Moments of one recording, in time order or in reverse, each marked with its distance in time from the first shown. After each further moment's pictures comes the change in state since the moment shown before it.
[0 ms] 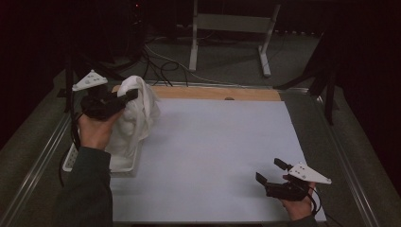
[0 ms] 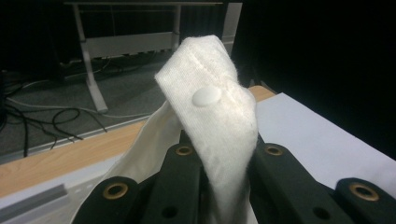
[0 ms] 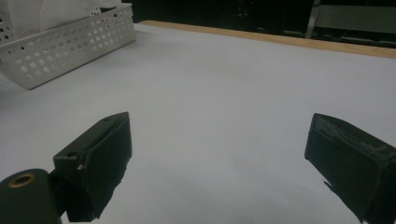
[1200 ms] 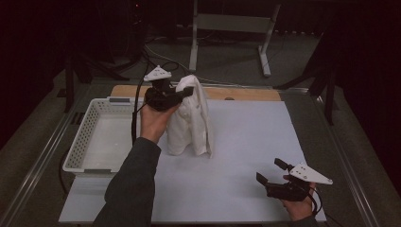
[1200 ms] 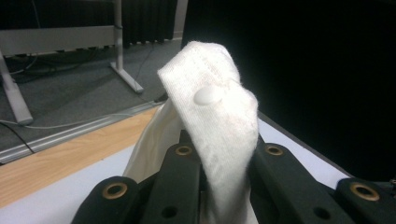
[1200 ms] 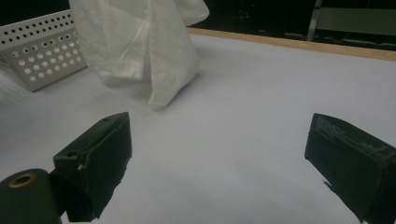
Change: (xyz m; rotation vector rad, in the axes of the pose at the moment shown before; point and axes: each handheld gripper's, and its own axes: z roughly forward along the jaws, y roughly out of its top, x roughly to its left) left arm -0.068 0.011 0.116 0.022 -0.196 -0.021; right arm -0.001 0.000 -0.002 -0.011 0.005 -0.001
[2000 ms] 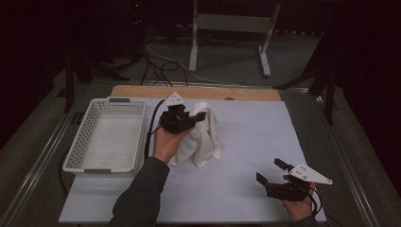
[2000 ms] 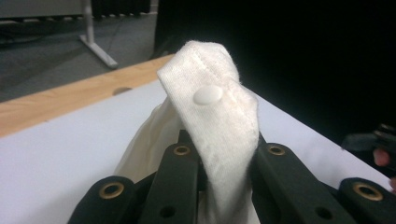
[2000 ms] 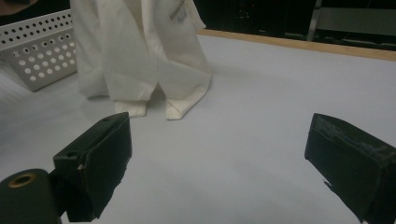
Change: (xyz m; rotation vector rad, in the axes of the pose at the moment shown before) left arm -0.028 -0.063 0.027 0.082 -0.089 -0.001; right arm 0.001 0.000 0.000 0.004 0.002 0.000
